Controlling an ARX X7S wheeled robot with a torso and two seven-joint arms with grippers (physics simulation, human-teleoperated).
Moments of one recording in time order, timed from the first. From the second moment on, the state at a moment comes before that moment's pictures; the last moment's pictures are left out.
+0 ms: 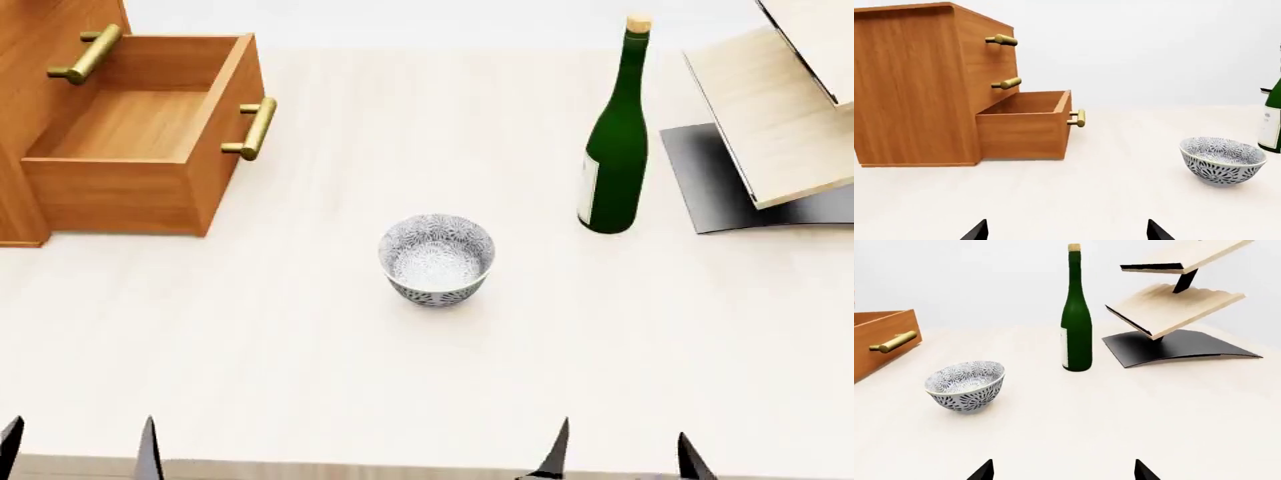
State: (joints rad) left arm 0.01 -0.13 0.04 0.17 -0.08 -0.08 -0.13; right arm 0.06 0.13 -0.01 -0.19 0.18 0.28 0.13
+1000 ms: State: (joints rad) left arm 0.07 -0.30 -0.83 0.64 -0.73 -0.31 -0.19; right arm 0.11 0.45 0.94 -0.66 0.84 0.73 0.02
